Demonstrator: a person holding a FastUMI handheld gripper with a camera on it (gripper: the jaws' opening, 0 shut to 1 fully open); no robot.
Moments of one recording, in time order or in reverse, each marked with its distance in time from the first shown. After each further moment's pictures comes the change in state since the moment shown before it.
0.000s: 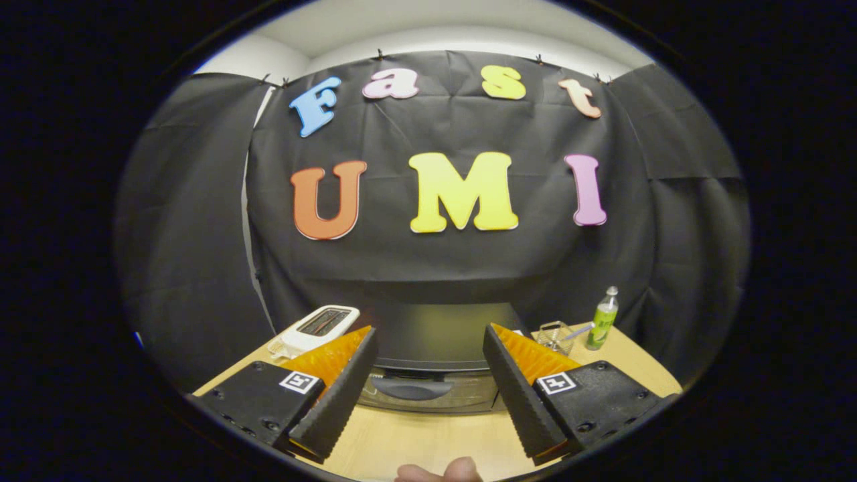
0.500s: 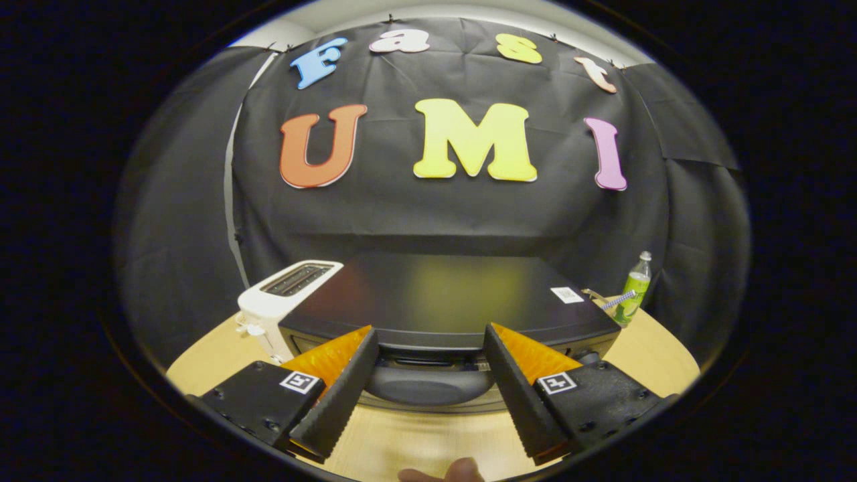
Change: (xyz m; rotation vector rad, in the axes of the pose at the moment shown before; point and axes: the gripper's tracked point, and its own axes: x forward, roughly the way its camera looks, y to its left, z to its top) arm 0.081 0.015 -0.088 -0.074 0.070 -0.047
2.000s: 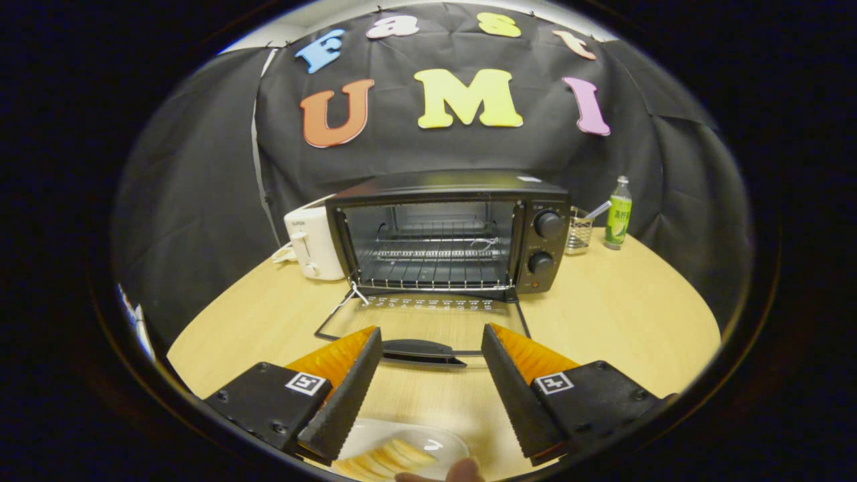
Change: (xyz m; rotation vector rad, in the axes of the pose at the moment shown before) arm -0.152 -0.014 -0.124 0.065 0.181 0.088
